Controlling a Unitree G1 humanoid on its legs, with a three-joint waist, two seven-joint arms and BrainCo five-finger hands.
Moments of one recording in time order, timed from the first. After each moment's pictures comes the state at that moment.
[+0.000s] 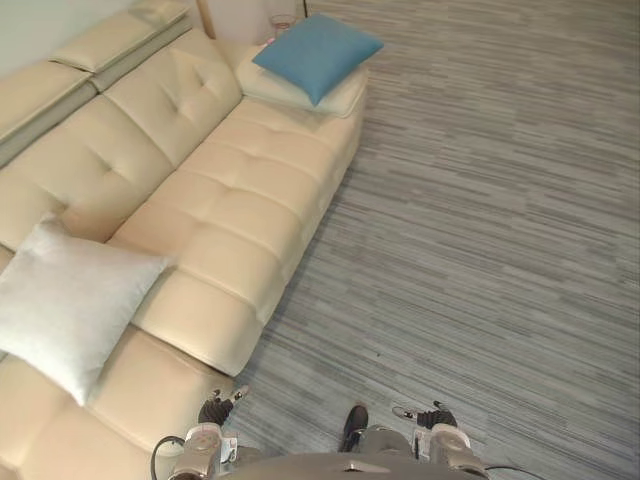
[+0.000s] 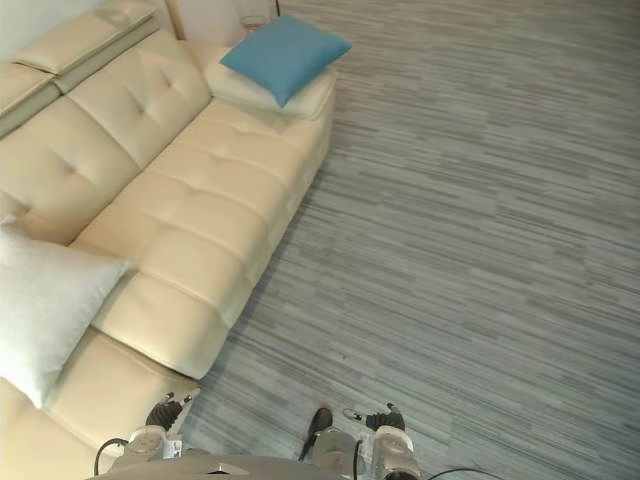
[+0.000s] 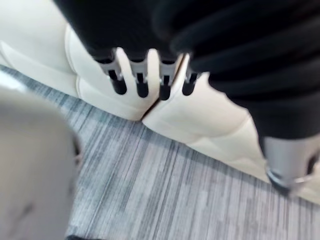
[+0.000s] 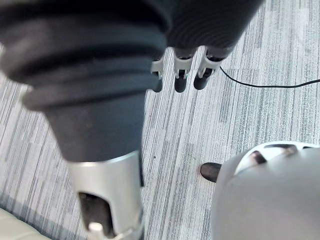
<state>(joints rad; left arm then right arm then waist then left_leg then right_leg) 0.05 0.02 0.06 0.98 0.09 0.00 0.16 0.02 -0.07 -0.29 0.96 -0.06 0.03 -0.21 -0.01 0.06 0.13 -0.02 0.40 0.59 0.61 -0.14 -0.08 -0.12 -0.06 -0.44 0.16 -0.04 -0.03</state>
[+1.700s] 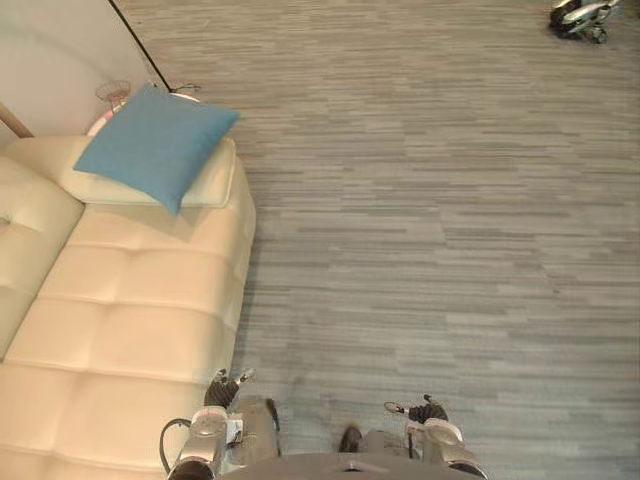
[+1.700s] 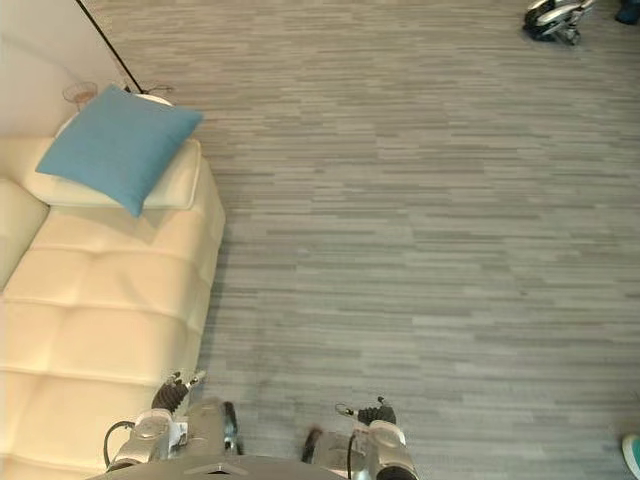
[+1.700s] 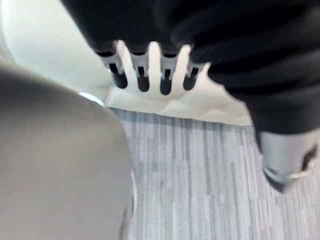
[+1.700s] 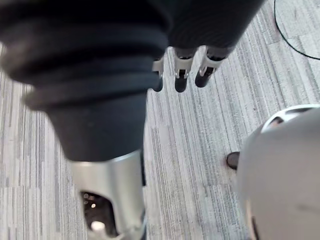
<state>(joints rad) 0.02 -0.01 0.11 0.91 0.12 -0.01 0.14 -0.02 -0.04 -0.29 0.96 -0.05 0.03 -0.19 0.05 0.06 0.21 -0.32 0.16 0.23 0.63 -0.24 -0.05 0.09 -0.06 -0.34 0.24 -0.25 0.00</state>
